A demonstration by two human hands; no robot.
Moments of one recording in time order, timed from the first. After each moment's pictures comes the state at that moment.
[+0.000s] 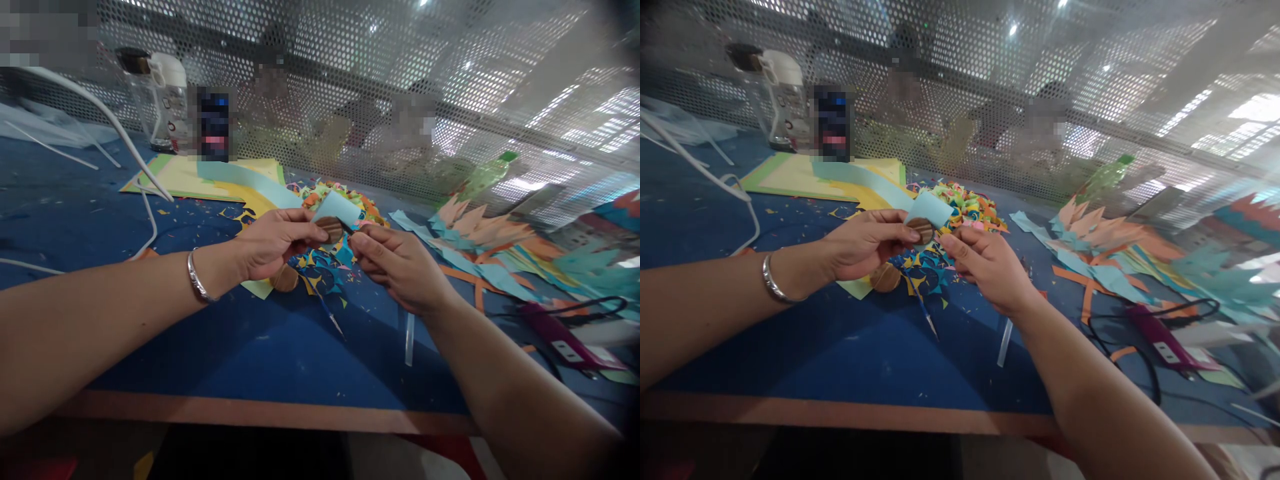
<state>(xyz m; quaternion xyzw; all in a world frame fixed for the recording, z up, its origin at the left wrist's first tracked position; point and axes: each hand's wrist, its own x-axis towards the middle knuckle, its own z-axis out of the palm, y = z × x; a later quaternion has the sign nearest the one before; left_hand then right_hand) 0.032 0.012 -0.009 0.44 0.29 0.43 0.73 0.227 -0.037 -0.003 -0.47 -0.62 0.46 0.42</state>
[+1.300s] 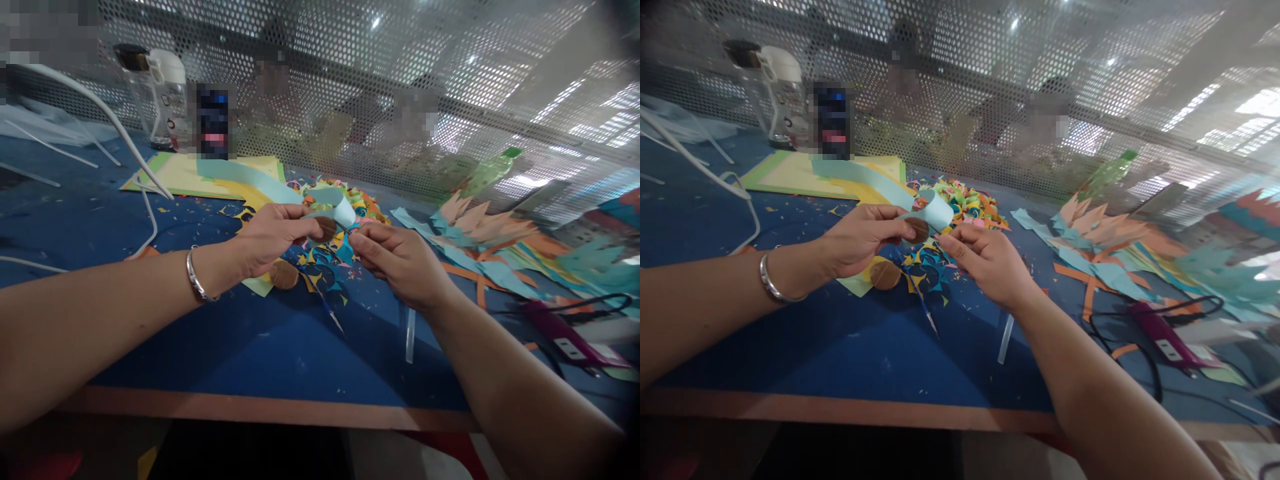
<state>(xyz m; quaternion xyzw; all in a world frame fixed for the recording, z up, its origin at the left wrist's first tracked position) 0.031 0.008 -0.004 0.54 0.36 0.44 0.63 0.233 -0.035 -0.001 -0.49 -0.73 0.31 0.37</state>
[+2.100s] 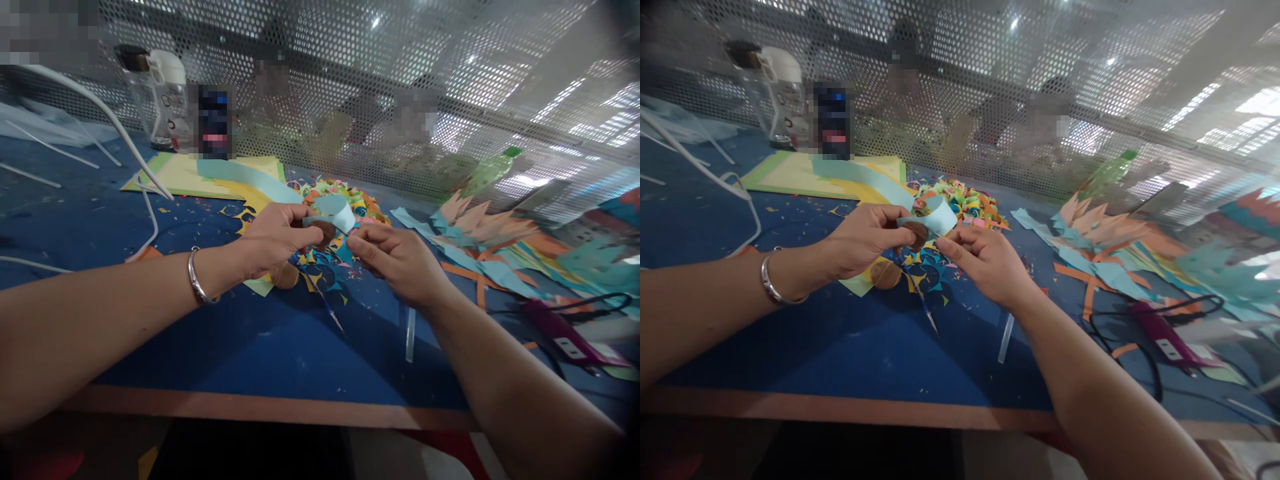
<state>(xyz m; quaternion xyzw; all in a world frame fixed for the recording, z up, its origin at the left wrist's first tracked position) 0.029 0.007 -0.007 0.61 0.35 0.43 0.56 0.231 -0.035 0.004 -0.50 -0.76 0.26 0.34</state>
